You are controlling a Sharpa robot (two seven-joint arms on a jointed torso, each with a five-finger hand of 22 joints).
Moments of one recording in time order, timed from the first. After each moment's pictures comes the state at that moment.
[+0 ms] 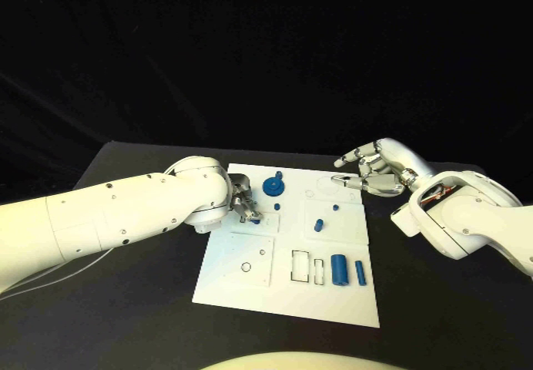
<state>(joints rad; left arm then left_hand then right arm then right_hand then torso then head) 1.27 -0.66 -0.05 1.48 -1.12 0.09 -0.70 1.31 -0.21 0.56 0.30 0.17 0.96 0.06 0.53 0.69 1.38 -0.03 1.23 1.19 1.47 -0.07 1.56 1.31 0.03 1.46 0.06 1.53 1.31 1.30 -1.00 -0.12 1.74 -1.00 -0.54 0.00 1.40 -0.11 -0.06 0.28 0.42 0.96 0.15 0.15 0.17 1.31 0.07 1.30 1.26 1.47 0.00 1.49 1.31 0.05 1.40 0.11 1.30 1.31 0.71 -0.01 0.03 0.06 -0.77</state>
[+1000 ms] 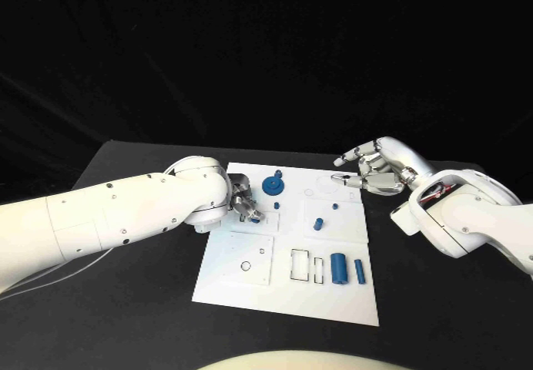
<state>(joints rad) 1.27 -0.66 -0.06 1.48 -1.12 0.09 -0.70 1.19 -0.21 0.53 0.26 0.17 1.00 0.03 0.54 0.73 1.40 -0.05 1.25 1.22 1.47 -0.09 1.56 1.31 0.03 1.46 0.06 1.54 1.31 1.30 -1.00 -0.12 1.74 -1.00 -0.54 0.00 1.40 -0.11 -0.07 0.28 0.42 0.97 0.15 0.15 0.17 1.31 0.07 1.30 1.26 1.47 0.00 1.49 1.31 0.05 1.40 0.11 1.29 1.31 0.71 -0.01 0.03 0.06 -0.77</state>
